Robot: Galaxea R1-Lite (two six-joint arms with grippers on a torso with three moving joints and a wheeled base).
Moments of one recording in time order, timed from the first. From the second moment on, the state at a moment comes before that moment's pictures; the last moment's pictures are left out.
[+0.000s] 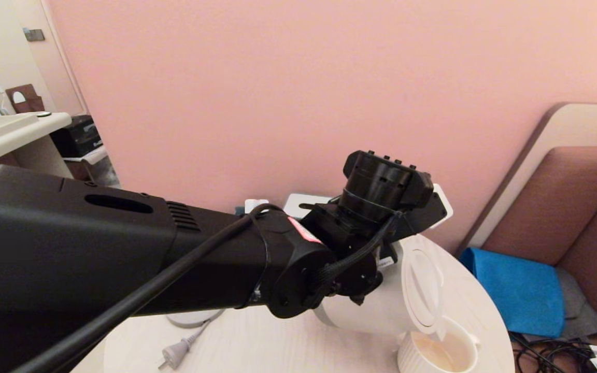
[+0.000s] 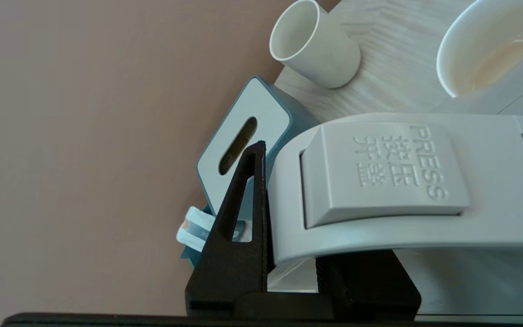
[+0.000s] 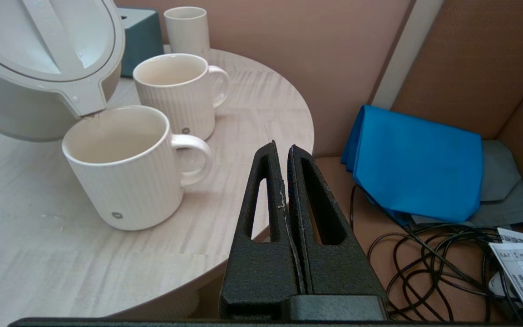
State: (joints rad) left arm -1.01 2.08 -1.60 -0.17 0.51 0.70; right arm 0.01 0.00 0.00 0.00 -0.02 0.03
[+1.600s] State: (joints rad) left arm -0.98 2.00 -1.47 -0.17 0.50 0.40; right arm 0.01 0.00 0.00 0.00 -0.02 0.03
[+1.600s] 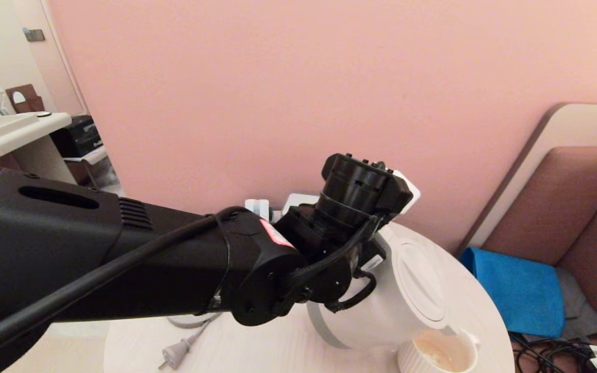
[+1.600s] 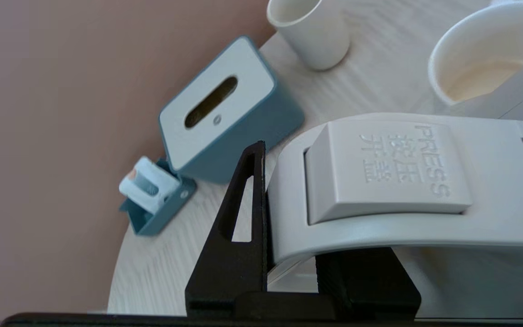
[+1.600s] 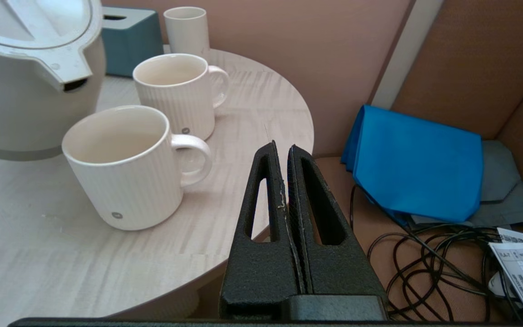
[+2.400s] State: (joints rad) left arm -0.77 1.85 -1.36 -0.17 0.47 0.09; right arm 0.01 0.00 0.00 0.00 -0.02 0.03
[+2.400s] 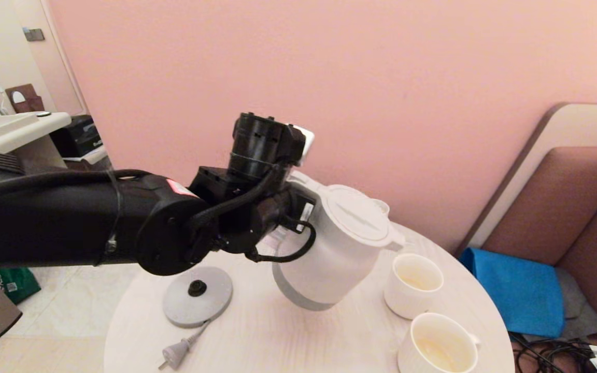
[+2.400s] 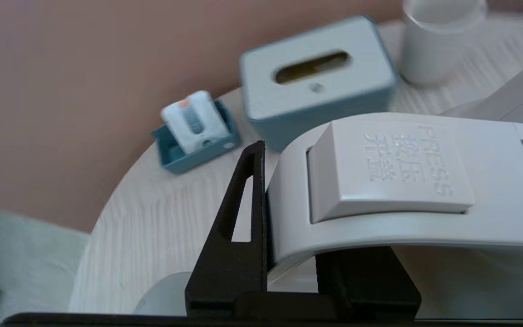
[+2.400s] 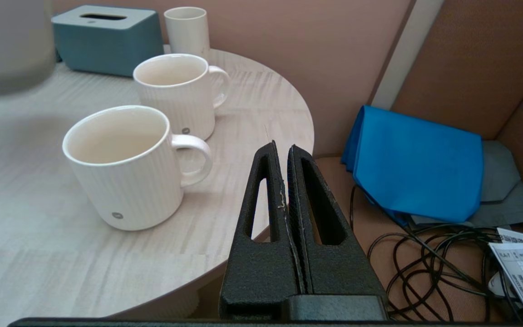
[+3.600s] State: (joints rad) left arm -0.25 1.50 -0.75 -0.55 0.20 -0.11; right arm 0.01 0.00 0.00 0.00 -0.02 0.03
